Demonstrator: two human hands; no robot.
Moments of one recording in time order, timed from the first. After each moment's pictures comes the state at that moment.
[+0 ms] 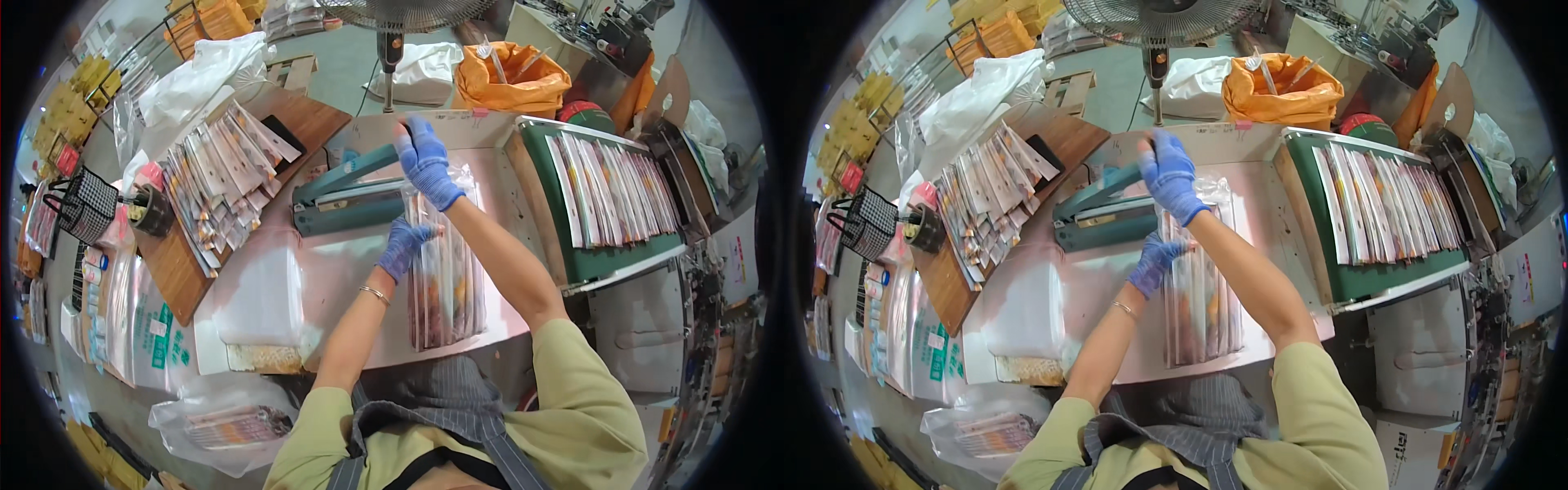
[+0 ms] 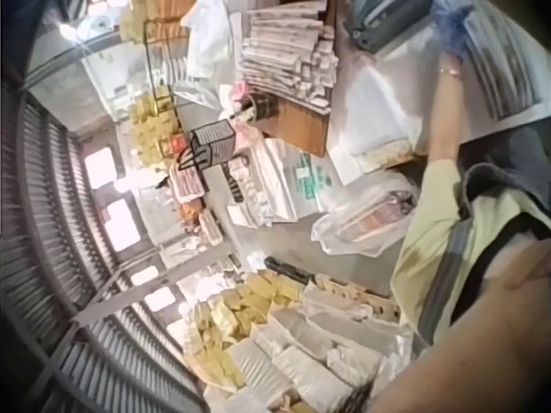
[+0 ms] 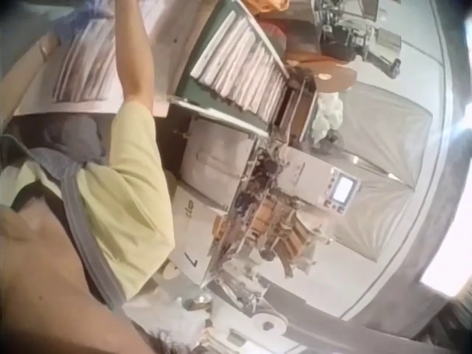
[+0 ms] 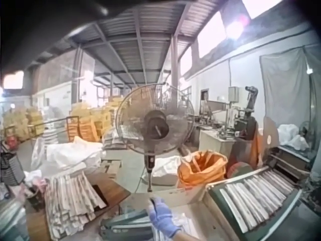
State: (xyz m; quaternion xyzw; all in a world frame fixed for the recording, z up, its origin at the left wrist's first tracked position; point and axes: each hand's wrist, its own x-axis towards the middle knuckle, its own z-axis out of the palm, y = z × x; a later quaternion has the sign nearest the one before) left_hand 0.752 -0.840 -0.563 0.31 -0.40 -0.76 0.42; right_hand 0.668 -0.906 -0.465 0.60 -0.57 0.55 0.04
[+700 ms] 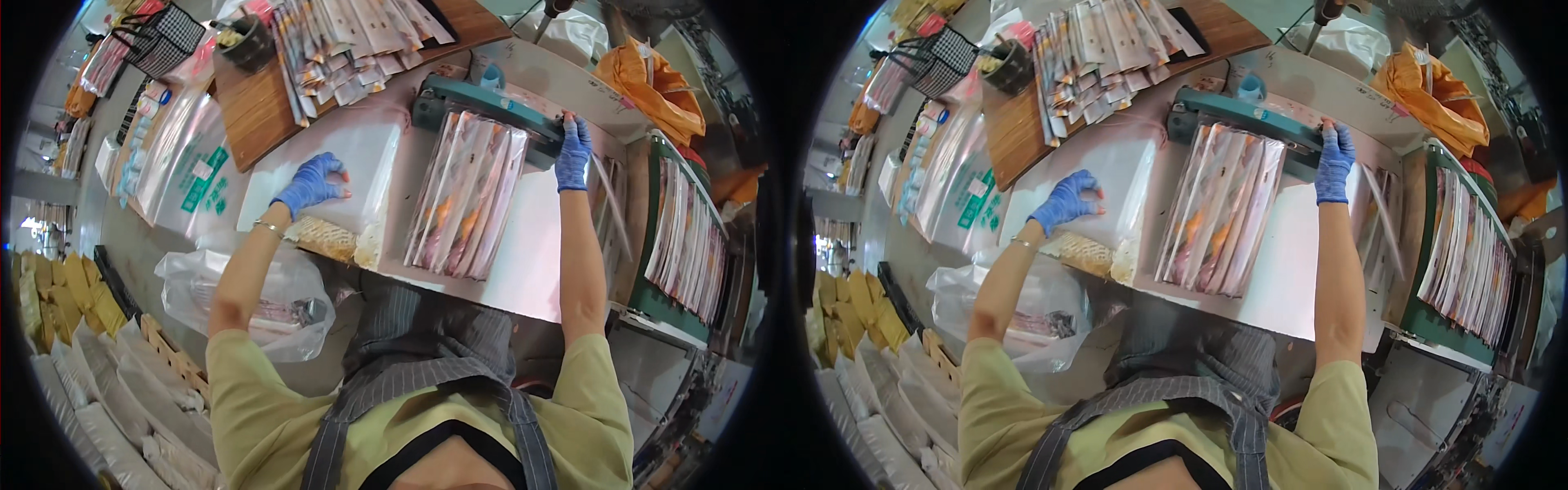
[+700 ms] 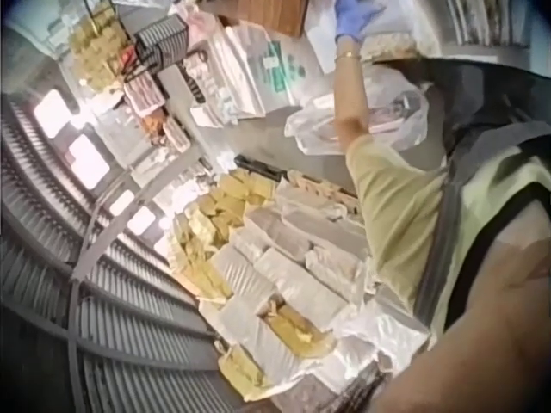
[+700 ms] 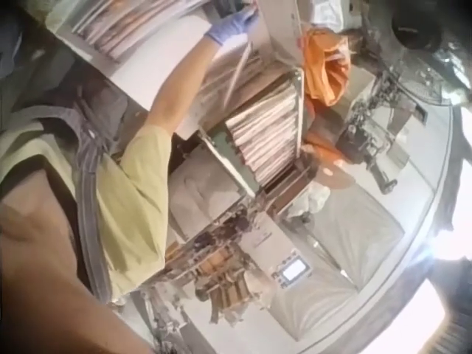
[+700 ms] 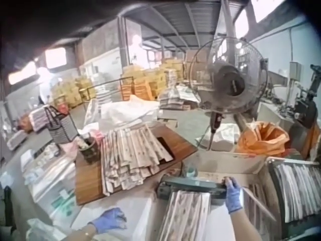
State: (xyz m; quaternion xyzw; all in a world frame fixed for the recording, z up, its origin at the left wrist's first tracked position) left_hand 1.092 -0.816 -0.570 0.47 -0.83 -0.22 0.20; right_hand 0.623 -0.904 -0.565 0.38 -0.47 0.70 -0.38
